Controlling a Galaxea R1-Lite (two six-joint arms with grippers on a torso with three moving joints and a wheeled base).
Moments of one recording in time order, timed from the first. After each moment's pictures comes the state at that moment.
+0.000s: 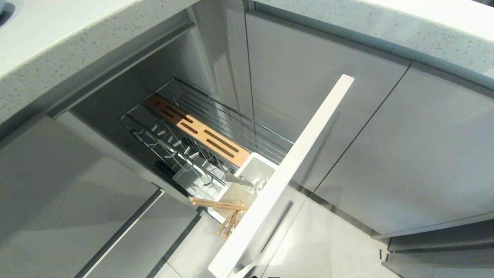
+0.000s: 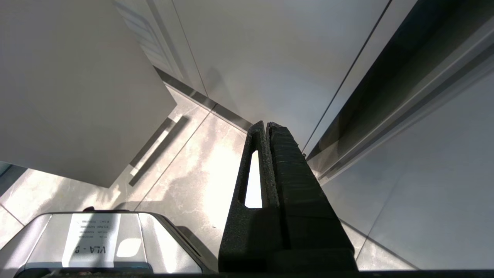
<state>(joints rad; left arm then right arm) 0.71 1.24 -1.06 -0.85 -0.02 -0.78 0.00 0.00 0.00 0.00 0.00 0.03</state>
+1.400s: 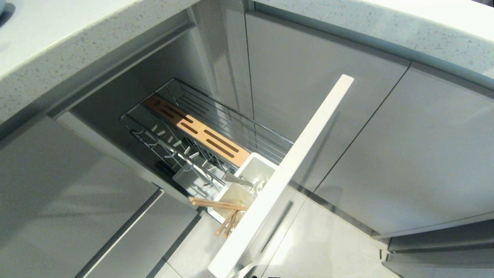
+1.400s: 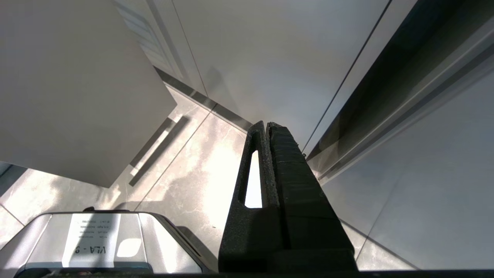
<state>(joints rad) 0.29 1.01 -1.27 -0.48 0.08 -0.46 0.00 0.00 0.00 0.00 0.00 0.03</state>
